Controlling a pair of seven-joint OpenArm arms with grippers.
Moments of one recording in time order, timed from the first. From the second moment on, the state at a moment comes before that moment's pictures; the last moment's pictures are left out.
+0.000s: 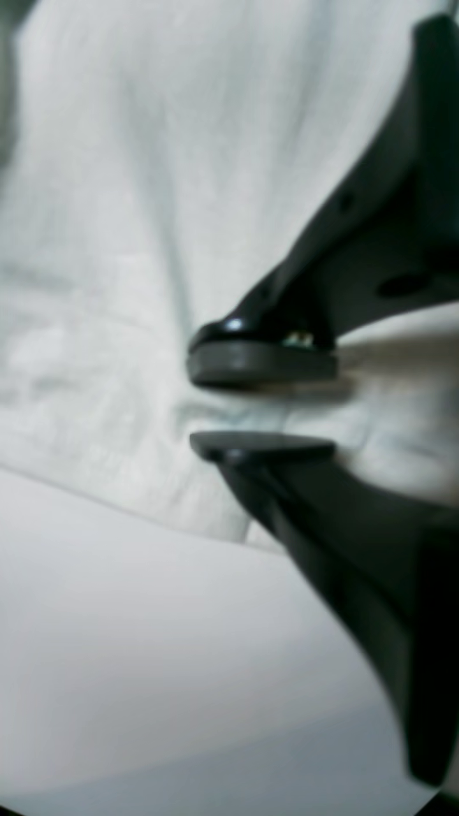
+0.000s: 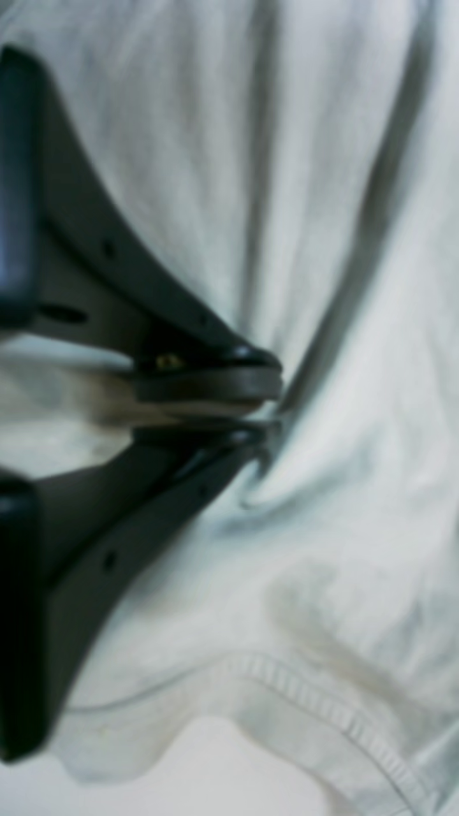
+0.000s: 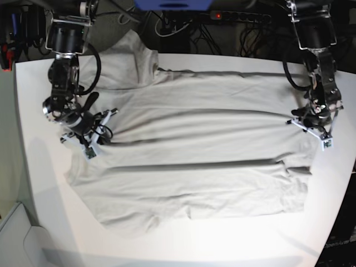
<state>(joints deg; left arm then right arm) -2.9 -17.7 -16.4 69.7 -10.3 -0.6 39.6 6.2 5.5 15.4 72.5 -11.3 39.6 -26.1</state>
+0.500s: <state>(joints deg) -2.5 -18.9 -16.3 71.0 -10.5 -0.6 41.5 4.0 6.1 15.5 77.0 -11.9 39.7 -28.3</state>
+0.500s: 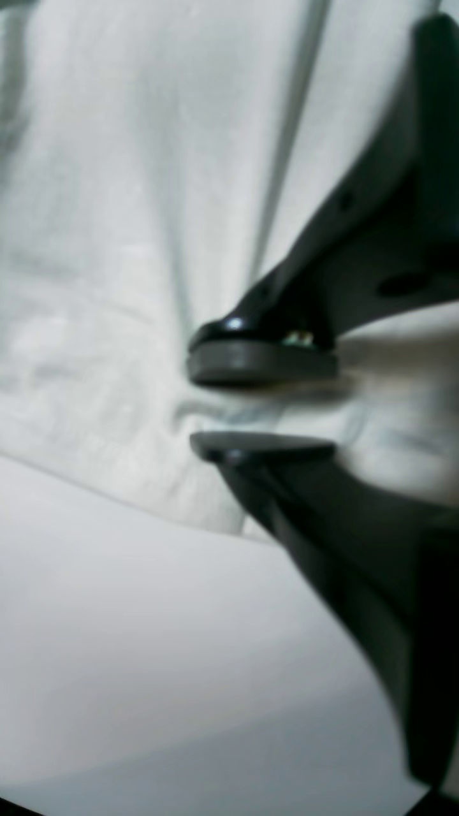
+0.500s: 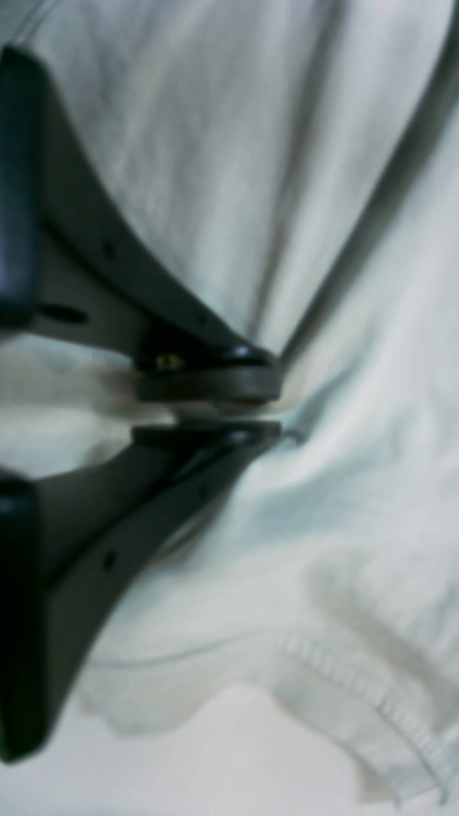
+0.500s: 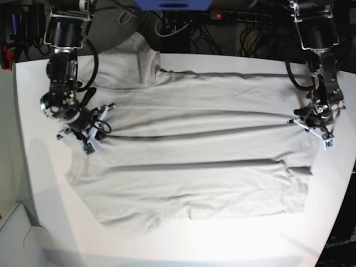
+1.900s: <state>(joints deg) 16.1 -19.7 -29.0 104.3 -8.6 -18.0 61.5 -8.1 -0.7 34.0 109.9 -13.2 39.7 -56.2</state>
